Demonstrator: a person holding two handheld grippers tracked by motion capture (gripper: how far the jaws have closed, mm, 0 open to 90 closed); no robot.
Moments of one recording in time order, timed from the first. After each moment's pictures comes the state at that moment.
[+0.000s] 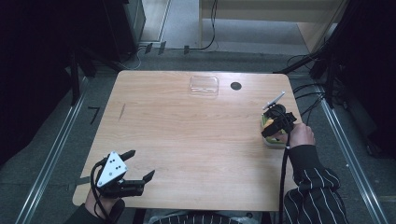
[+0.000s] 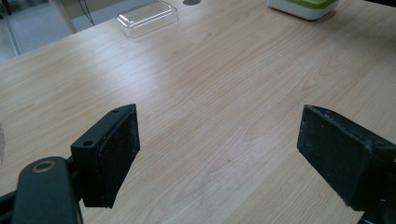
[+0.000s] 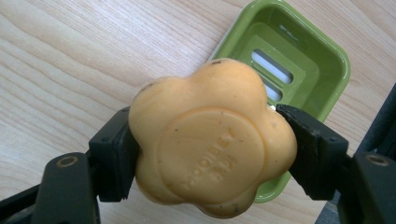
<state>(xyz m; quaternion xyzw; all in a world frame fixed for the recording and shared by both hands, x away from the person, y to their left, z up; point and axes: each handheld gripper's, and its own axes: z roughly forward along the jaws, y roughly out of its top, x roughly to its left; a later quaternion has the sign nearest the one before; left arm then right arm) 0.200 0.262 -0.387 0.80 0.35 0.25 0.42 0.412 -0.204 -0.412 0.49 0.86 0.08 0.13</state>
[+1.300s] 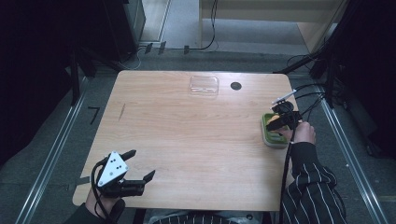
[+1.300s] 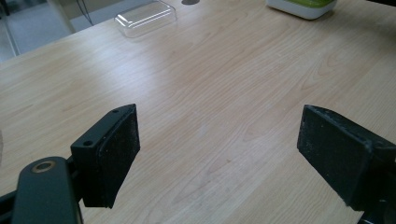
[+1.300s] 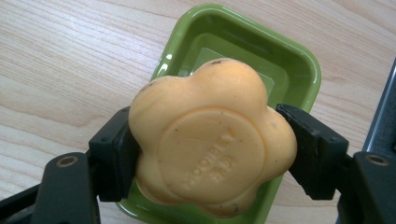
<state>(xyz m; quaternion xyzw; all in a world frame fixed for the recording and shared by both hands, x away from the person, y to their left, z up) 0.201 0.262 -0.387 0.80 0.35 0.25 0.42 0.436 -0.235 -0.434 0.55 0.81 0.12 0.13</state>
